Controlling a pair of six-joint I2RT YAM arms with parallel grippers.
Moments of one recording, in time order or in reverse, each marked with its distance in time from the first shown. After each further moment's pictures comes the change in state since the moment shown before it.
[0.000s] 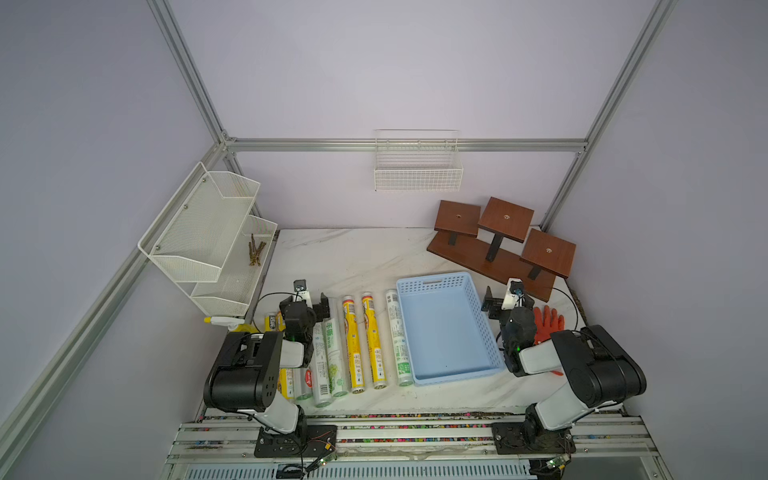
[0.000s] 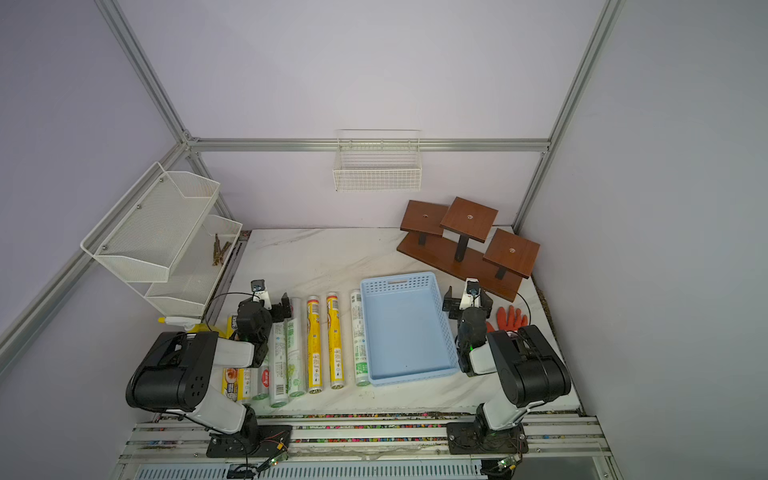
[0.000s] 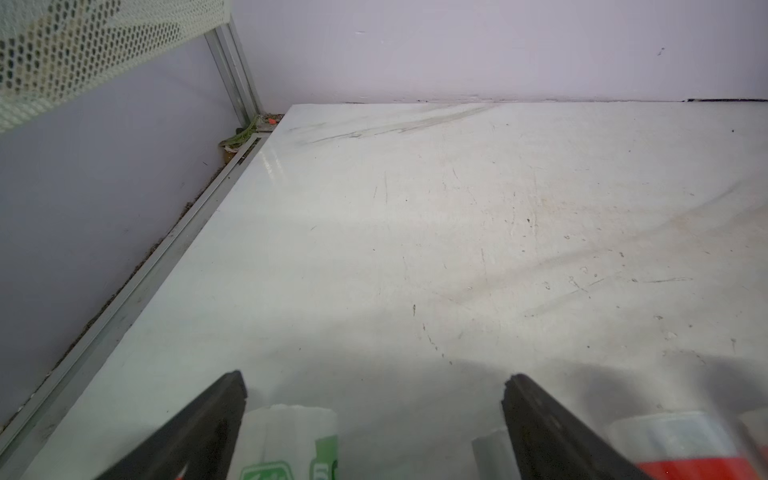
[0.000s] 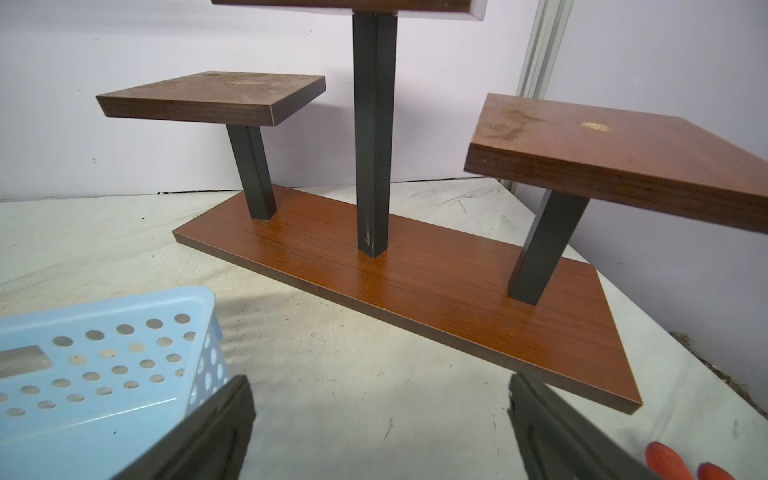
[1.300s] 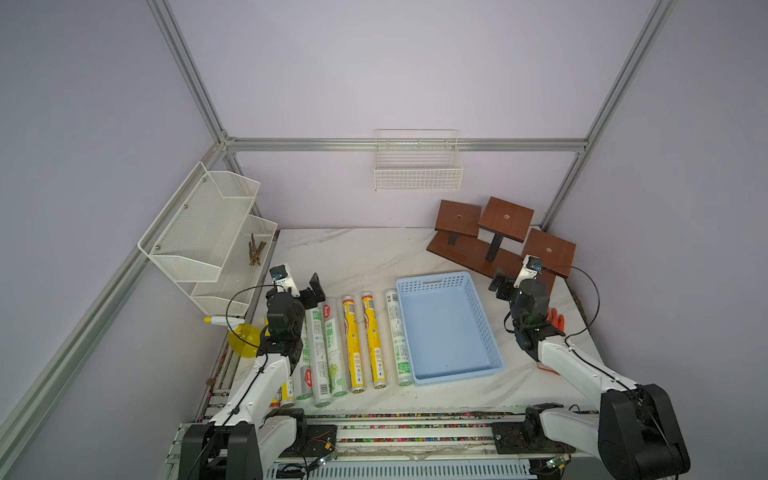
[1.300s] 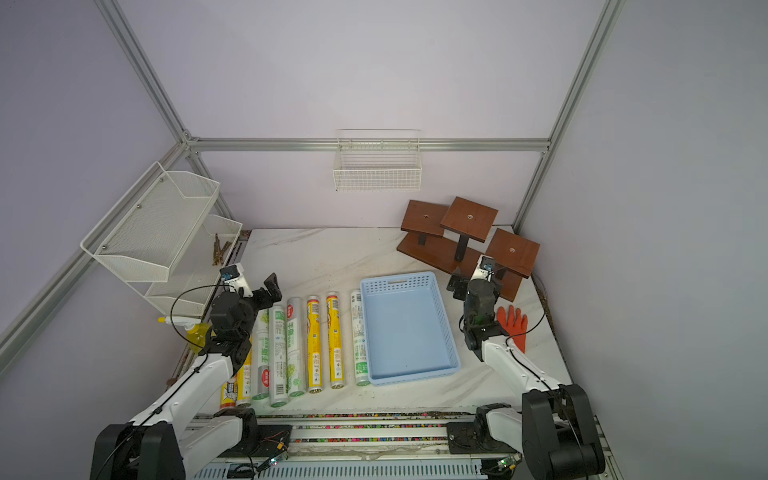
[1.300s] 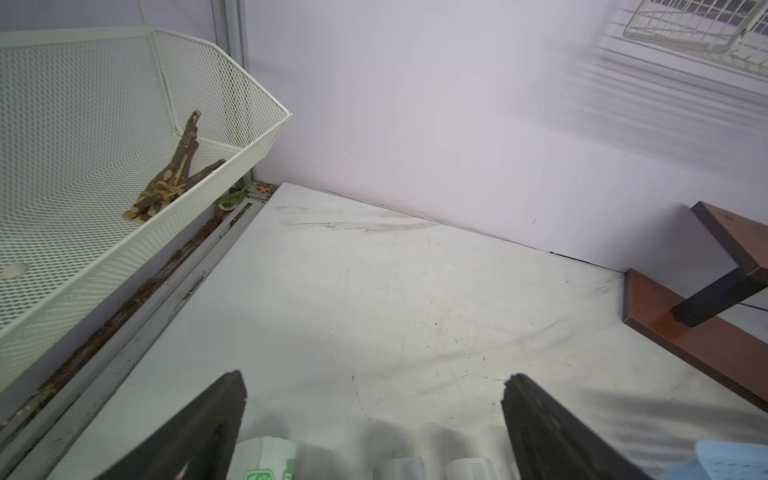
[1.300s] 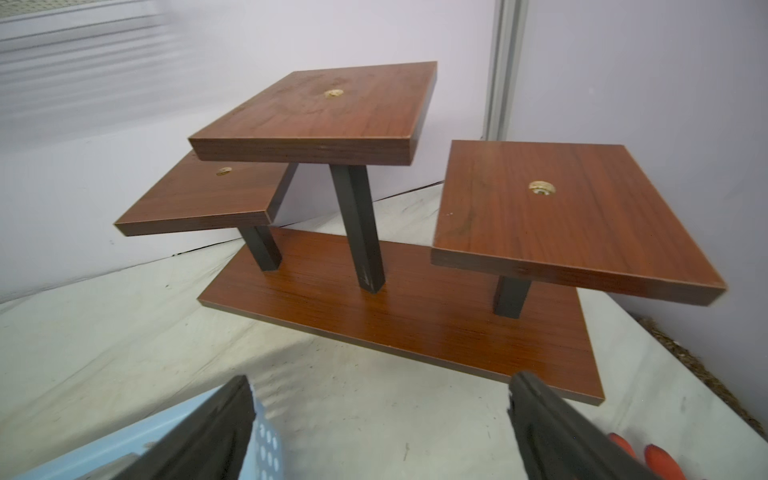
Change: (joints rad) left arm -0.001 -0.540 0.154 -0.578 0.090 -0.291; right arm -0.005 -0.413 0.332 -0.898 -0.015 0.233
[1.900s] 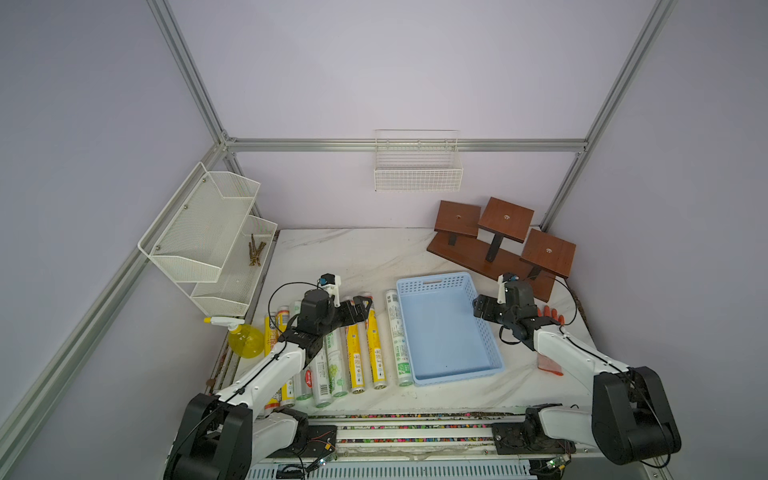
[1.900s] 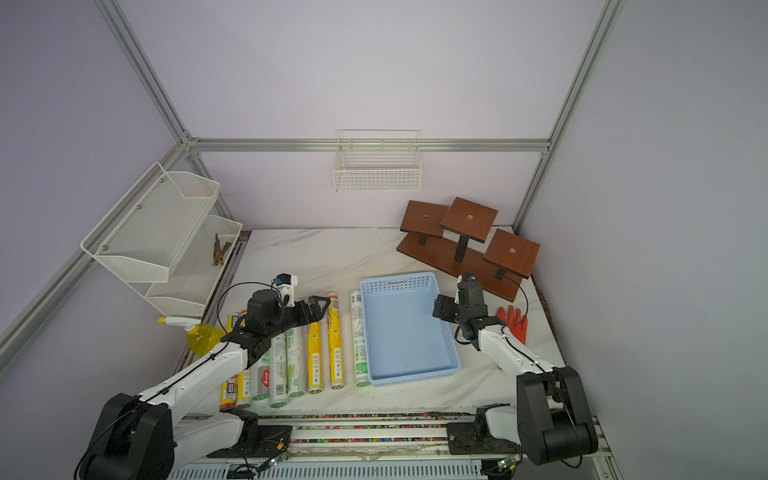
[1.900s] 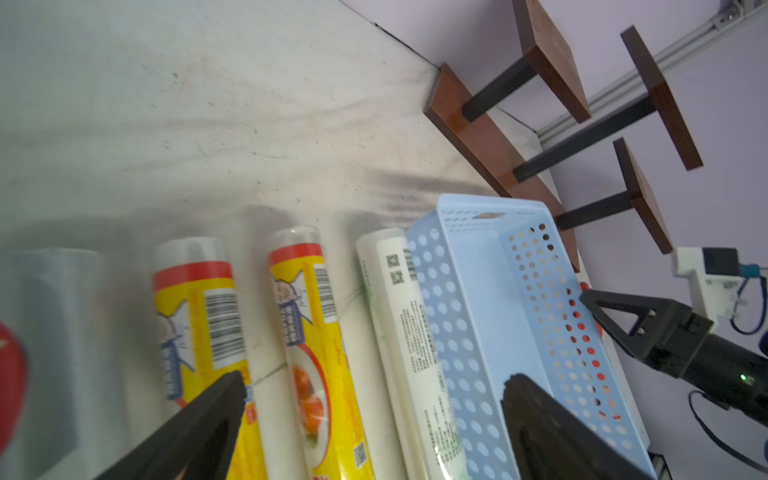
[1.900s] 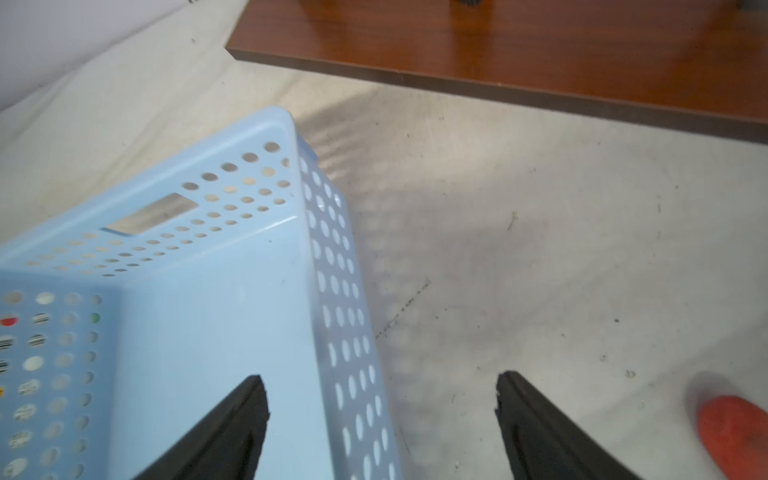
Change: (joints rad) left arm -0.328 0.137 0.068 -0.272 0.354 -0.287; right arm 0.000 0.134 0.037 -0.435 -0.318 0.151
